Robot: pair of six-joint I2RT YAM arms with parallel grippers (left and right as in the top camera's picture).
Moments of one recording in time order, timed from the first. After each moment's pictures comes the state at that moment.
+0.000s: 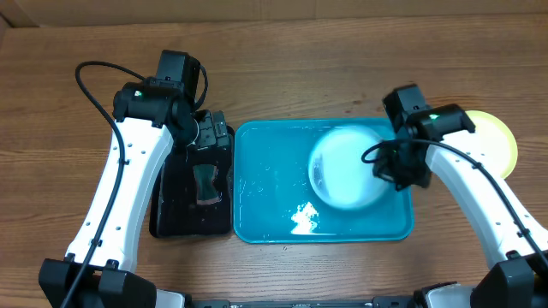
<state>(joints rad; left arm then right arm) -0.17 1.60 1.52 -1.28 -0.04 -0.42 0.24 1.55 1.25 -1.30 -0.01 0.59</state>
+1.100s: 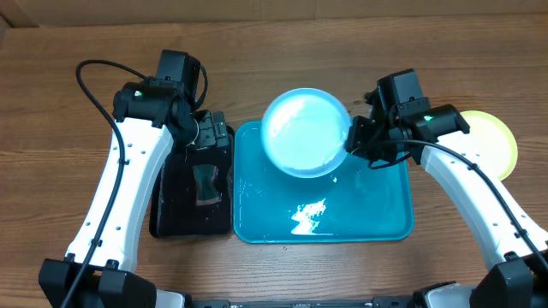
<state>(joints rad) -0.17 1.60 1.52 -1.27 -0.05 -0.39 0.27 1.55 1.25 -0.90 -0.27 0.52</state>
